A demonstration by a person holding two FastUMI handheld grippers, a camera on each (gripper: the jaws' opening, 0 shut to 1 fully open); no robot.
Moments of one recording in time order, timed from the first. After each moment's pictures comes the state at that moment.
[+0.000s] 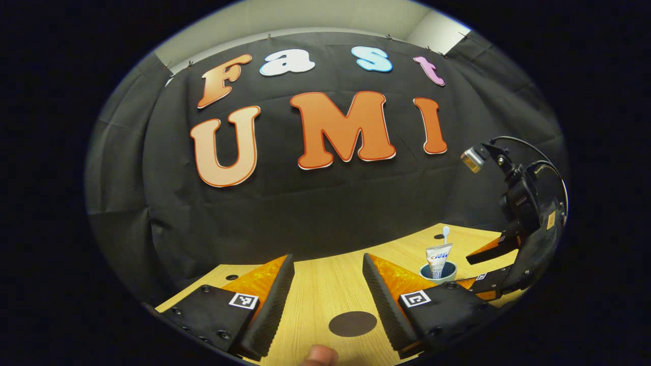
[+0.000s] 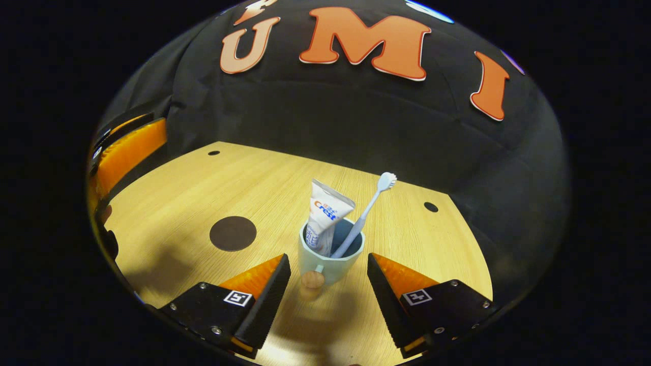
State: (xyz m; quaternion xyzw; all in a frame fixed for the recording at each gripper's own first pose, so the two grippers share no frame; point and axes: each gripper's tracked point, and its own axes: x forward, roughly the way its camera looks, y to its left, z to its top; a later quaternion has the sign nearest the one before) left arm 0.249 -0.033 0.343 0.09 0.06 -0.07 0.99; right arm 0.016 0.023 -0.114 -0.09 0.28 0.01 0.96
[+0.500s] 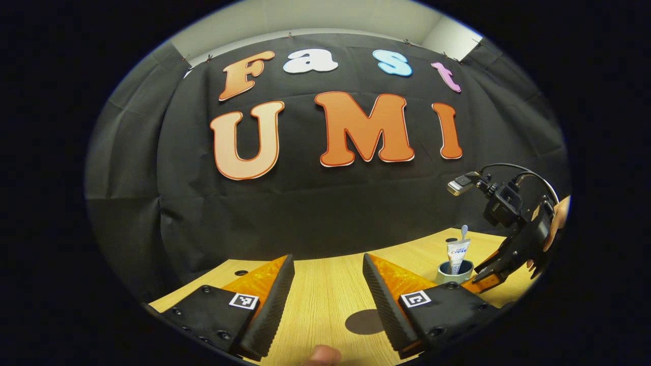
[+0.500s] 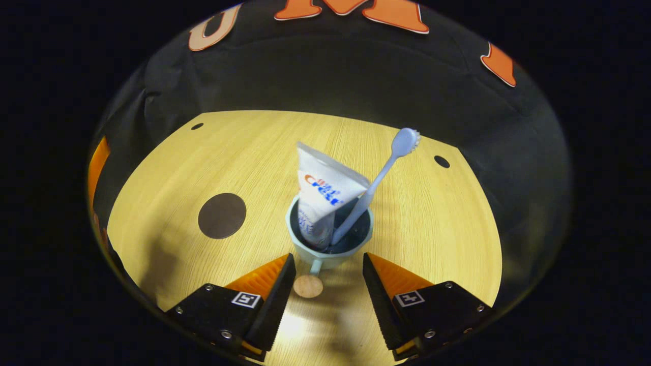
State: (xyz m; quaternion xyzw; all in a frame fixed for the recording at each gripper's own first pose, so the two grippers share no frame) left arm 0.254 0.006 0.329 0.07 0.06 -0.05 0.99; right arm 0.022 0.016 -0.151 -0.05 0.44 -0.01 0.90
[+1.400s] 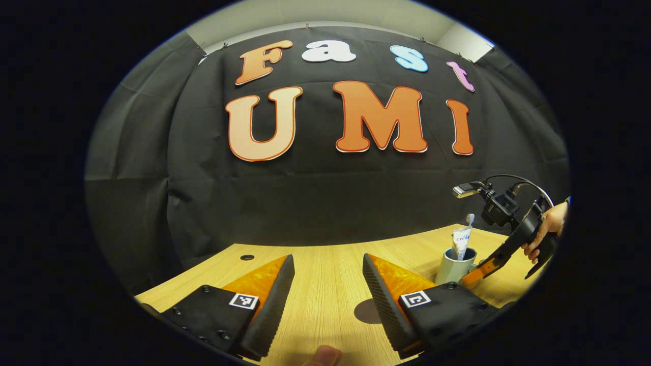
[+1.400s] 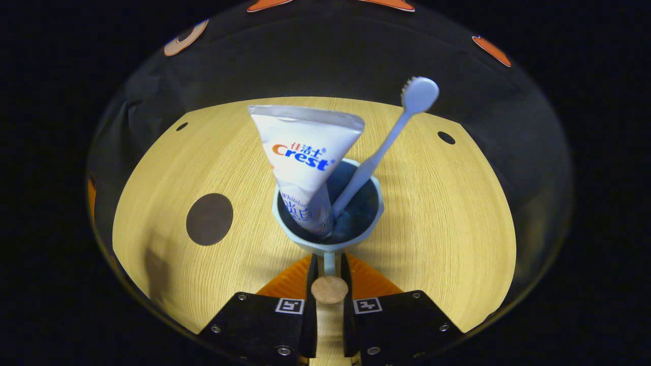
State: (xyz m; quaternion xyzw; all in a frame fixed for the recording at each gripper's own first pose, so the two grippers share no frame) left arm 0.244 0.037 0.309 0.05 0.09 -0.03 0.99; right arm 0.029 0.026 -0.170 -0.01 0.47 -0.02 0.88
